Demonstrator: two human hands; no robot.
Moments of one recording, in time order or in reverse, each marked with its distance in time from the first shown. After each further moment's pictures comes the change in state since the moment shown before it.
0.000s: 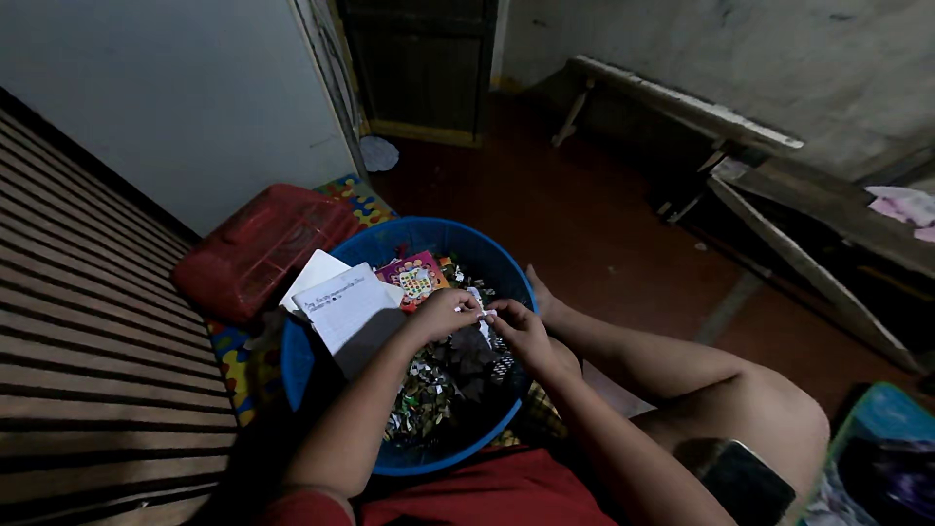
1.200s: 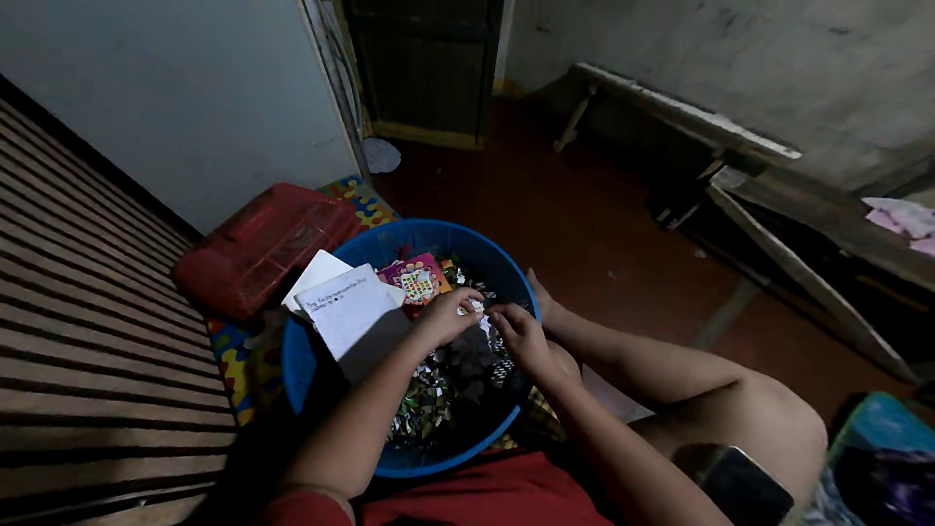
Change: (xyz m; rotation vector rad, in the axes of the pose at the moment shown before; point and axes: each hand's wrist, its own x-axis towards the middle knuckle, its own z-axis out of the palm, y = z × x) left_hand 0.006 -0.006 0.009 0.079 0.090 -0.067; right_hand 0.001 0.001 0.001 -0.310 0.016 -0.029
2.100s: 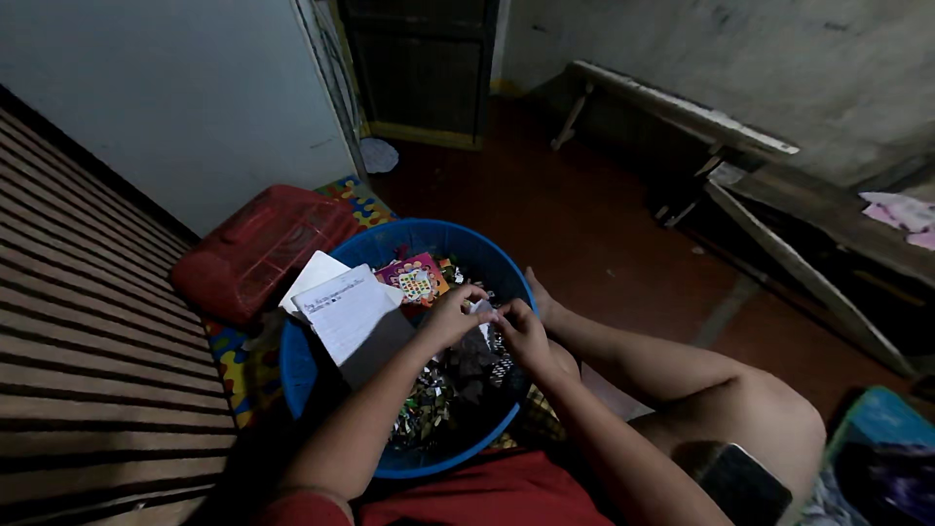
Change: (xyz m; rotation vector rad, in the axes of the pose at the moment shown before) left_hand -0.004 0.009 0.009 -0.117 0.107 0.057; right_hand 0.001 0.003 0.000 0.130 0.066 0.029
